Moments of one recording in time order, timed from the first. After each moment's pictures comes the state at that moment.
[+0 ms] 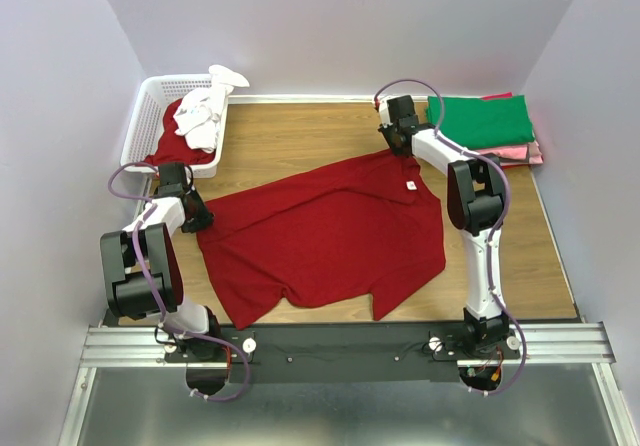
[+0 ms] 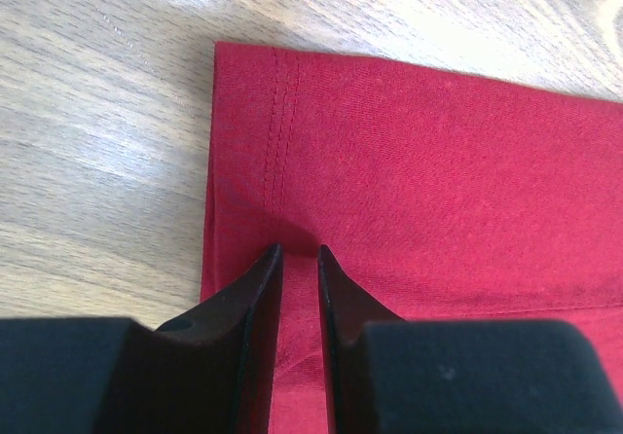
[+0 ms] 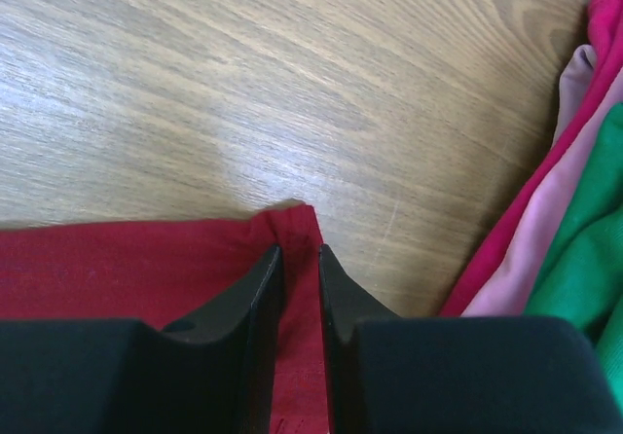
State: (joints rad) left arm 0.21 1.53 0.81 -0.34 0.07 -0.34; right arm 0.29 2.30 1.79 -0.31 0.22 -0.32
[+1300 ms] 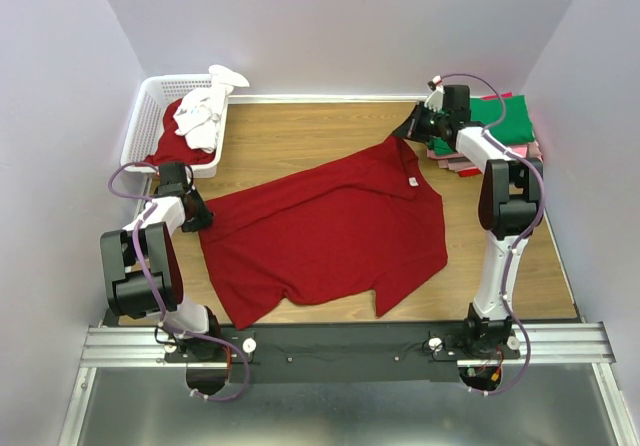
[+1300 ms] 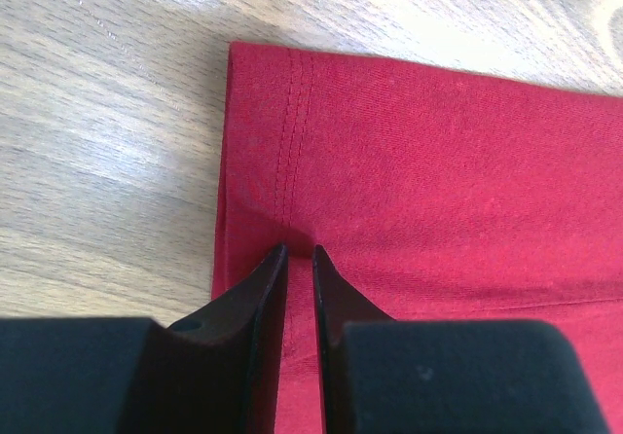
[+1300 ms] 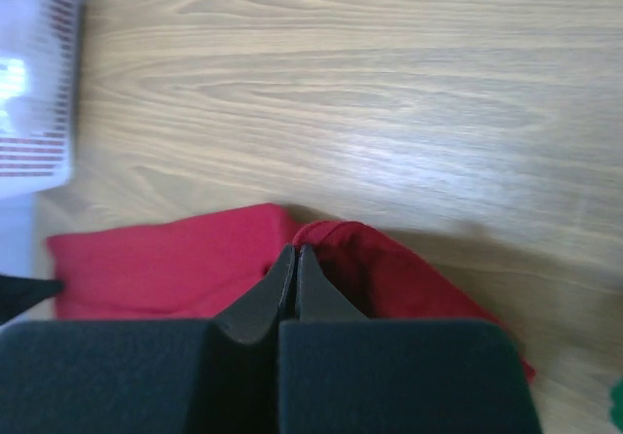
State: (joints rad) left arm 0.21 1.54 0.81 -0.34 0.07 -0.34; right arm 0.07 2.16 1.66 -0.14 -0.55 0.38
